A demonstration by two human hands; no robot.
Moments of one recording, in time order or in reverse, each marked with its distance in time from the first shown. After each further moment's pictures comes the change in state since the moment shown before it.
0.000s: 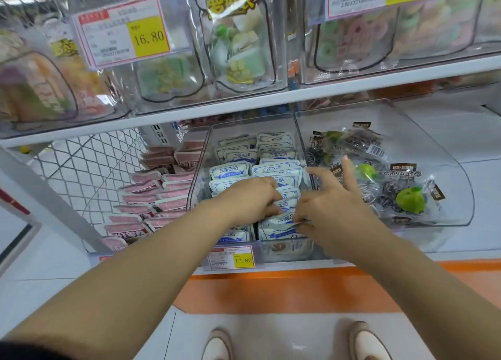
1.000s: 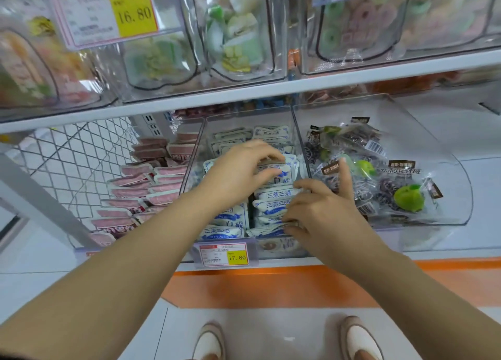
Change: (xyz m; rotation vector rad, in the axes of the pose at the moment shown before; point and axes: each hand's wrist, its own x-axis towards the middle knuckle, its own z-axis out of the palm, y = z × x) left_hand -0.002 -0.008 -0.014 -0.348 0.519 0.024; right_hand -0.001 -0.003 0.031 0.105 0.418 -0.097
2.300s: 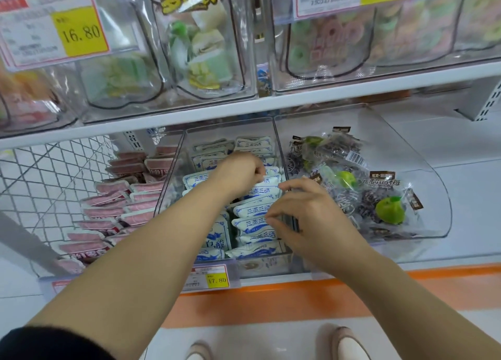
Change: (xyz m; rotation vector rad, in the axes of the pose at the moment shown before) left_hand 0.061 -0.010 0.030 0.237 -0.237 -0.237; right_hand 0.011 0.021 -0.004 0.490 -0.002 0.125
